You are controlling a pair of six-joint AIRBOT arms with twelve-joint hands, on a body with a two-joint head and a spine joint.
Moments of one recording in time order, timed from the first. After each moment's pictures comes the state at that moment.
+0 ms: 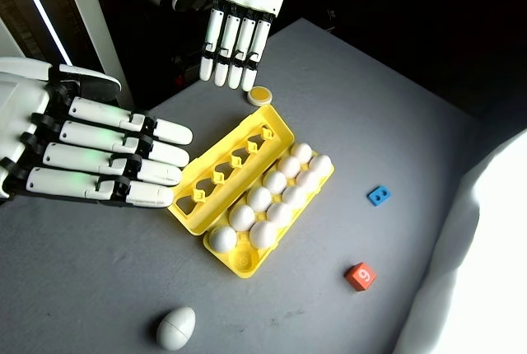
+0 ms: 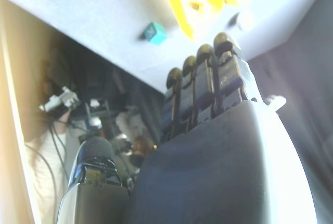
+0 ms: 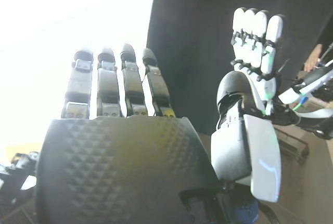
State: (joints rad) left arm -0.01 -0.58 0.73 2.58 -0.81 -1.47; right arm -0.55 -0.64 0.71 0.14 0.71 -1.00
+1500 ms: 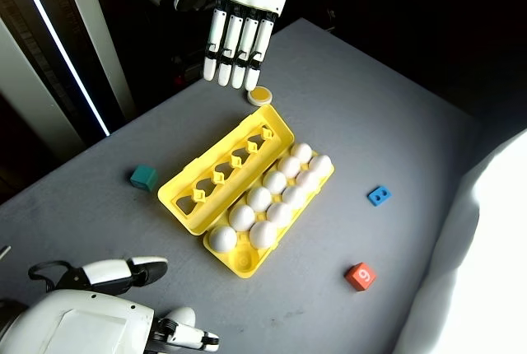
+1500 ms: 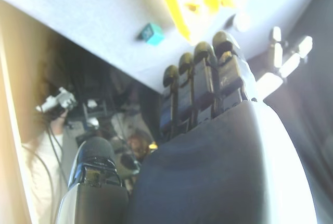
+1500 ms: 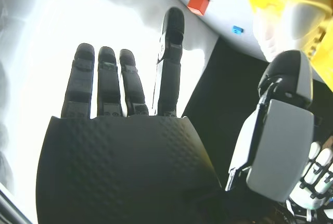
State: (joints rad) left arm -0.01 -0.58 0.73 2.58 -0.81 -1.47; right arm -0.52 -1.07 1.40 0.01 0.50 -1.00
